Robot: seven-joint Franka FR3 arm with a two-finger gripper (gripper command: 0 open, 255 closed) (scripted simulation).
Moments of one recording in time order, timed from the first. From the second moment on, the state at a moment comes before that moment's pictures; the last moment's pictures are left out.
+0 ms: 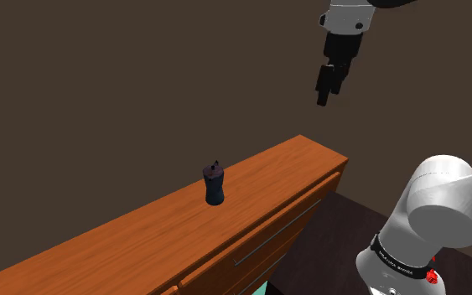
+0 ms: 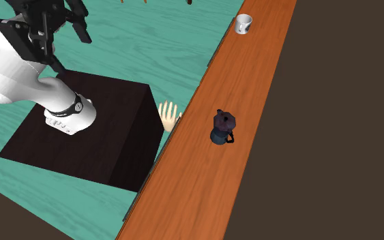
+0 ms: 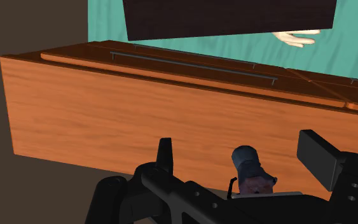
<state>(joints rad) -0.01 -0.80 -0.03 -2.28 -0.11 1.51 -0.04</state>
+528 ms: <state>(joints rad) 0.00 -0.65 0.00 -2.33 -0.08 1.69 0.01</state>
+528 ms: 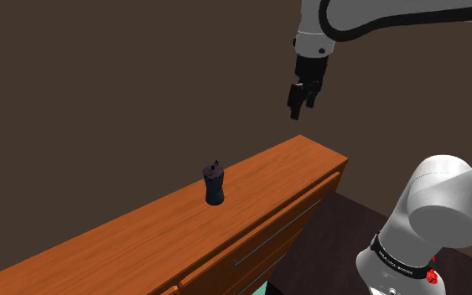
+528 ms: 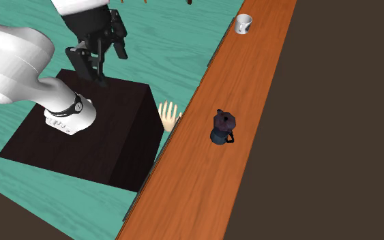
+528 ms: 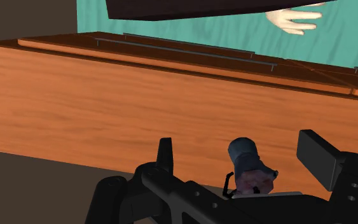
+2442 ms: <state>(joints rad) 0.06 0.38 0.08 -1.83 -0.10 2.21 0.26</state>
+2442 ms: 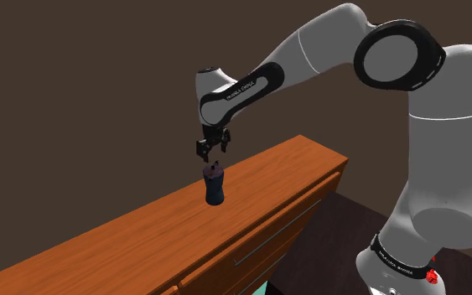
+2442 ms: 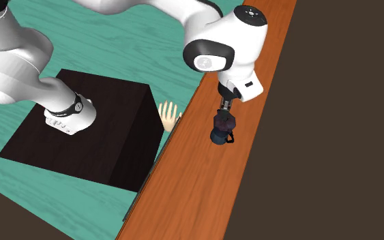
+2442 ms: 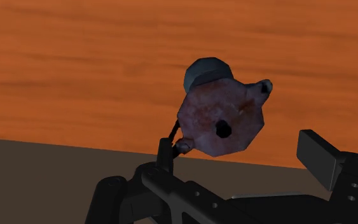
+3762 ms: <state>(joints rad) 0.07 0.50 0.08 -1.79 -0.11 2.29 0.27</state>
